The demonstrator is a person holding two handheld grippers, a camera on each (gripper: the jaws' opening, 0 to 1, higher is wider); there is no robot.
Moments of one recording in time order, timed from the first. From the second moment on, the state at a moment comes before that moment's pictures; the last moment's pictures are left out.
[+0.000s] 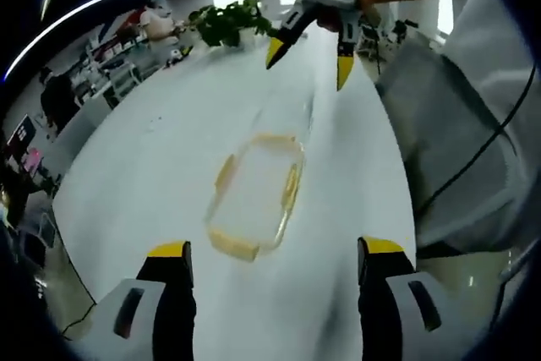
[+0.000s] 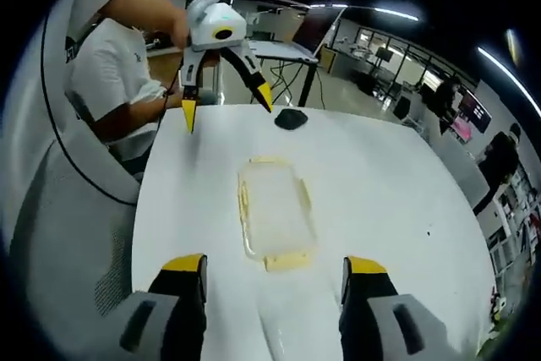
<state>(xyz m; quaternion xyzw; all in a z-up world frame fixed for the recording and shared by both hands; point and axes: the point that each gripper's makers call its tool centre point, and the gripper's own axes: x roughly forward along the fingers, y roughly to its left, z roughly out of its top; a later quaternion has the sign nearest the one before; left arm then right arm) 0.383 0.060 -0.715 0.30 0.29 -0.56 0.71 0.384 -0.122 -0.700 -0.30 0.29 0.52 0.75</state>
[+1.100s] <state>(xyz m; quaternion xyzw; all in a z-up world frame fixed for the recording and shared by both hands) 0.448 0.063 -0.776 0.36 0.33 -0.60 0.63 0.426 -0.117 -0.782 -0.37 0.38 0.54 0.66</state>
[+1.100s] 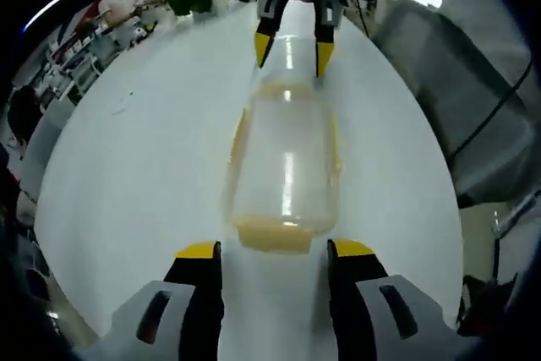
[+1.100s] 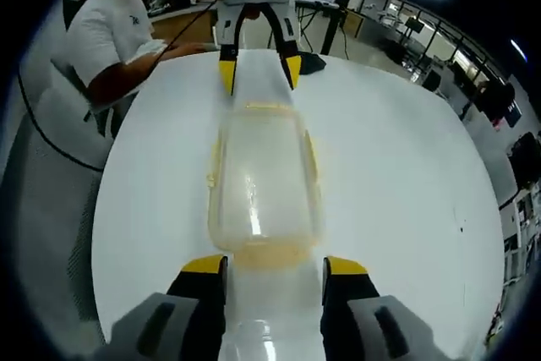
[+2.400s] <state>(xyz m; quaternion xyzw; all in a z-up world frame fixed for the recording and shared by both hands) 0.435 0.054 -0.800 0.39 0.35 -0.62 0.58 0.419 -0.108 -0.806 -0.39 0.40 0.57 0.61</state>
